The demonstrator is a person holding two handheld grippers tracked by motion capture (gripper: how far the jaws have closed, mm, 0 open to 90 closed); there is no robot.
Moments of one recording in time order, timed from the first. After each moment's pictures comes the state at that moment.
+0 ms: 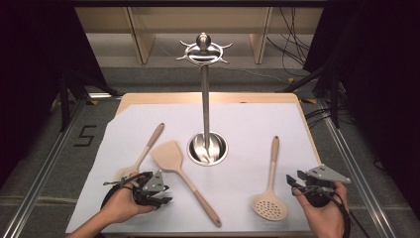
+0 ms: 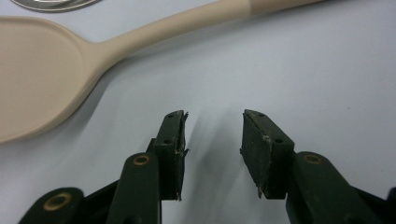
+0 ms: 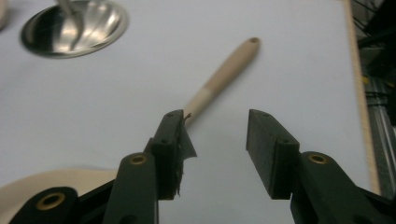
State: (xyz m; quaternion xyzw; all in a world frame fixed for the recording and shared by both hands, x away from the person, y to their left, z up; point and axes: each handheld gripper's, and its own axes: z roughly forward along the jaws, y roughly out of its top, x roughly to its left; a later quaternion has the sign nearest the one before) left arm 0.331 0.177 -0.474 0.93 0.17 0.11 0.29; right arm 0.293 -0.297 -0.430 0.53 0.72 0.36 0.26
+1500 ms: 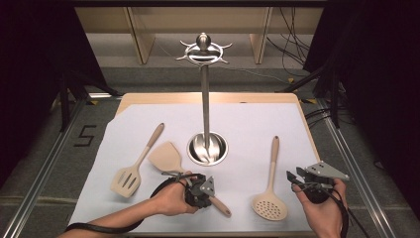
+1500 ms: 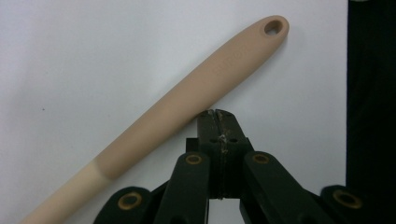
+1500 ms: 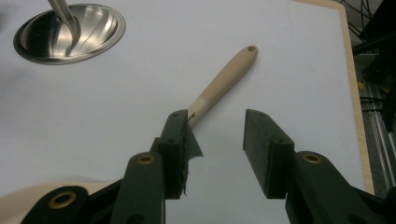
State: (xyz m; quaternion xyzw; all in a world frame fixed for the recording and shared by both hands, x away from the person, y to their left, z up) left arm 0.336 0.044 -0.470 0.96 0.08 0.02 0.26; right arm 0.300 -0.291 -0.427 0.53 0.73 0.35 0.26
